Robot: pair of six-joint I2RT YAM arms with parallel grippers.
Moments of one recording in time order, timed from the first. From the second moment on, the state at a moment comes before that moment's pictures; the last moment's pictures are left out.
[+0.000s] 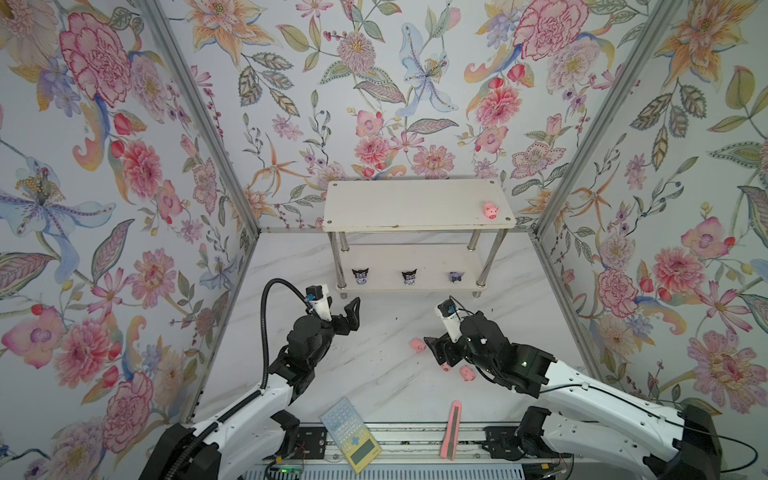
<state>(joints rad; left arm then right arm) -0.49 0.96 0.30 0.48 -0.11 -0.41 0.96 1.01 0.67 -0.33 0.21 0.18</state>
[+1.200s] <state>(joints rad) -0.49 1.08 0.29 0.55 -0.11 -0.46 0.86 1.58 0.80 -0.17 0.09 0.19</state>
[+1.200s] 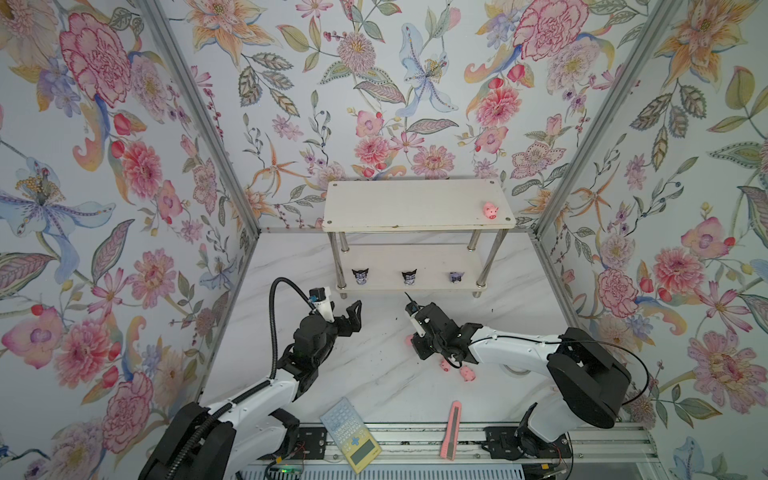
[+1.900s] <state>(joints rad) -0.49 1.11 0.29 0.60 -0.11 -0.47 0.79 1.50 0.79 -0.34 -0.13 0.54</state>
